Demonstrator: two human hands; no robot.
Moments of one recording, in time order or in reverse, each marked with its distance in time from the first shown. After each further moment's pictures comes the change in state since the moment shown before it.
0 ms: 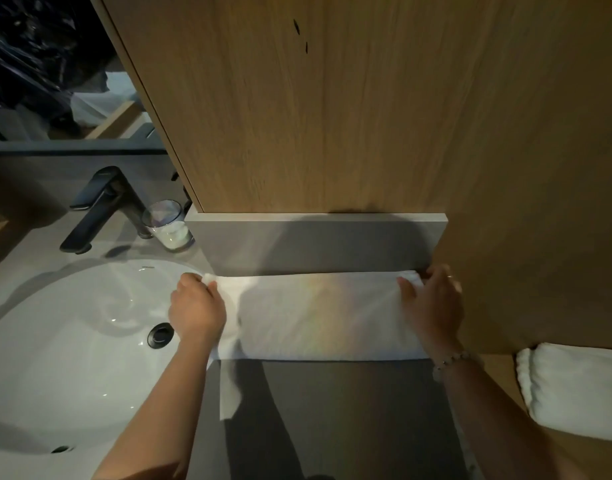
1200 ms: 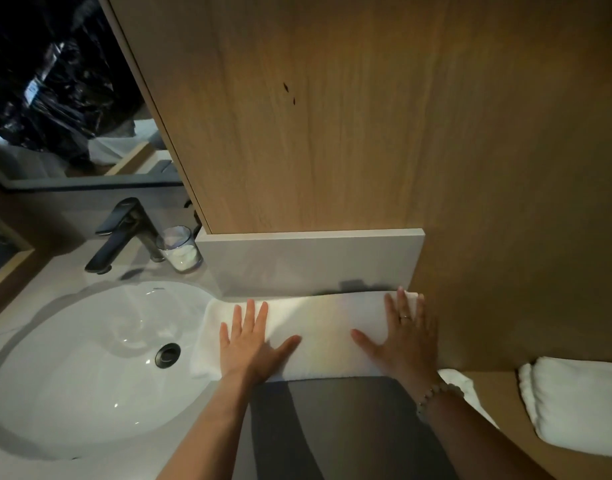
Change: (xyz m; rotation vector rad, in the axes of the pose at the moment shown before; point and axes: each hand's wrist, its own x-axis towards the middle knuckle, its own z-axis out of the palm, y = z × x) left_hand -0.065 0.007 0.020 0.317 -0.416 0.437; right_hand -0.049 0.007 0.004 -0.348 -0.253 -0.266
